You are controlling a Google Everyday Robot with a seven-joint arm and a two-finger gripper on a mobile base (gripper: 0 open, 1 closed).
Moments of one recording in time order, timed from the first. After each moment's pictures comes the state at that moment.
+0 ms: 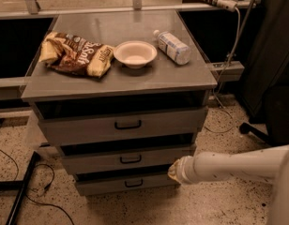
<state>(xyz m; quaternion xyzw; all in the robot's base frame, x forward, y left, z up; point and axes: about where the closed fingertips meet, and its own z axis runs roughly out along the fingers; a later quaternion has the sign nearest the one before) 0.523 -0.115 0.455 -0.59 0.76 0.04 0.27</state>
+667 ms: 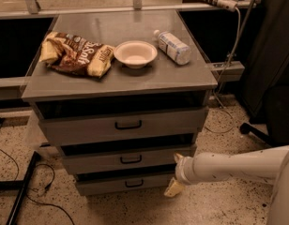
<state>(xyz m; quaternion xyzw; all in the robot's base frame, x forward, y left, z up) 0.517 -0.117 0.454 -0.59 0.76 0.04 0.27</state>
